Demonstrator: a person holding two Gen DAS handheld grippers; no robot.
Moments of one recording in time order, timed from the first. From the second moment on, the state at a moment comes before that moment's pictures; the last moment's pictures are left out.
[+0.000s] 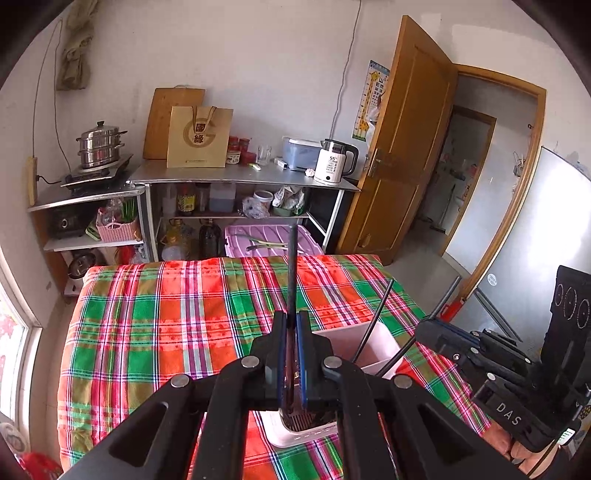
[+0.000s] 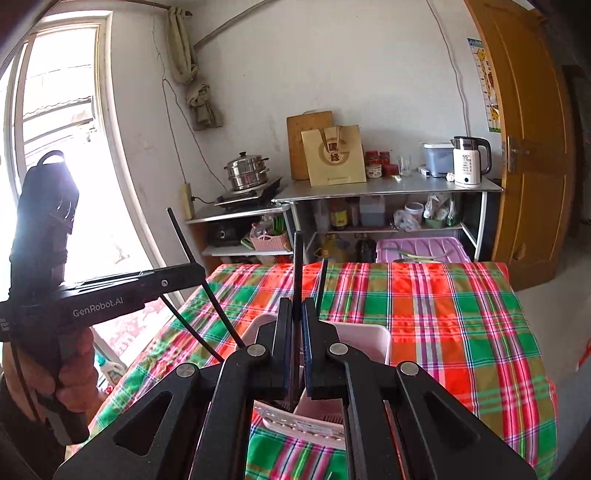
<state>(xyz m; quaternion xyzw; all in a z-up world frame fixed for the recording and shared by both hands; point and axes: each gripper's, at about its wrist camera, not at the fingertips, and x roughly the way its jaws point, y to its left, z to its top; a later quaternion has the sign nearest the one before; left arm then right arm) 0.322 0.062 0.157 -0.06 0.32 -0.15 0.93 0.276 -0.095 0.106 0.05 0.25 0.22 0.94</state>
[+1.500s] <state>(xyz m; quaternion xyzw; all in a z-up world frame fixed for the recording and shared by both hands) 0.175 0.071 0.154 -0.05 0.26 -0.13 0.96 0.152 -0.153 0.110 0.04 0.22 0.20 0.95</state>
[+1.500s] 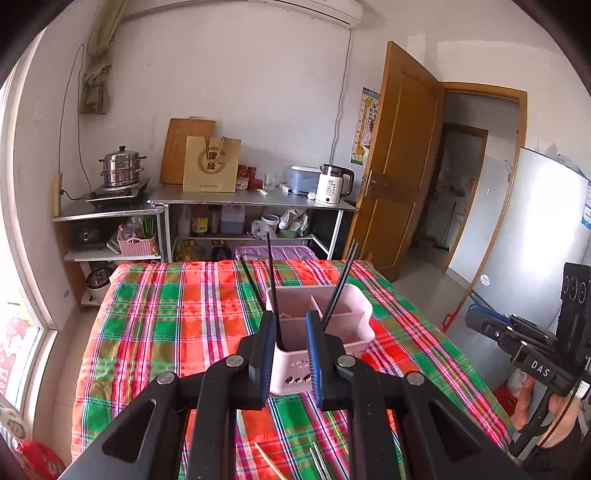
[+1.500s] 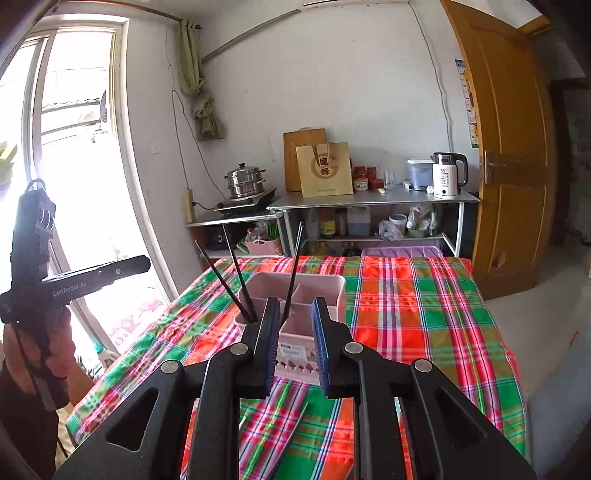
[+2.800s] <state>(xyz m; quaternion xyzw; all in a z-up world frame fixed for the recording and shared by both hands) 0.140 -0.004 0.019 -0.06 0.39 -0.19 0.90 0.123 -0.193 -0.002 0.07 0.34 0.16 0.92</state>
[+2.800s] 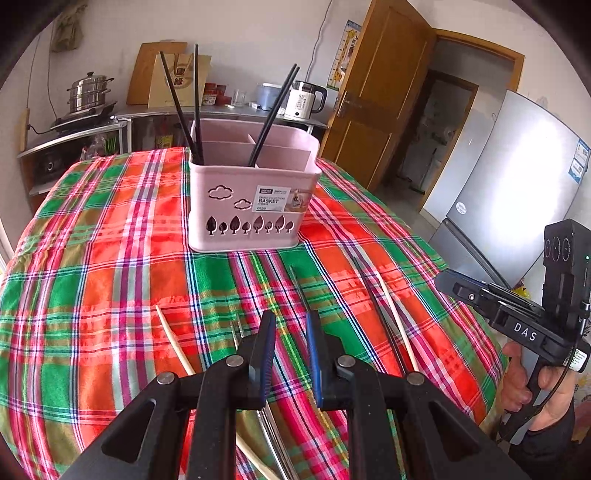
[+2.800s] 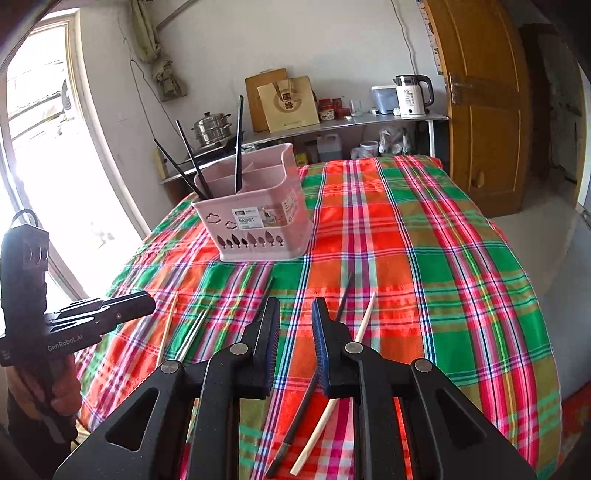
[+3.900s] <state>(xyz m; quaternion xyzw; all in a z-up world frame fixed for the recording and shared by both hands) 0.221 -0.083 -0.053 -0.01 0.47 -0.17 0.86 0.197 -0.177 -0.069 0.03 0.43 0.10 0.90</state>
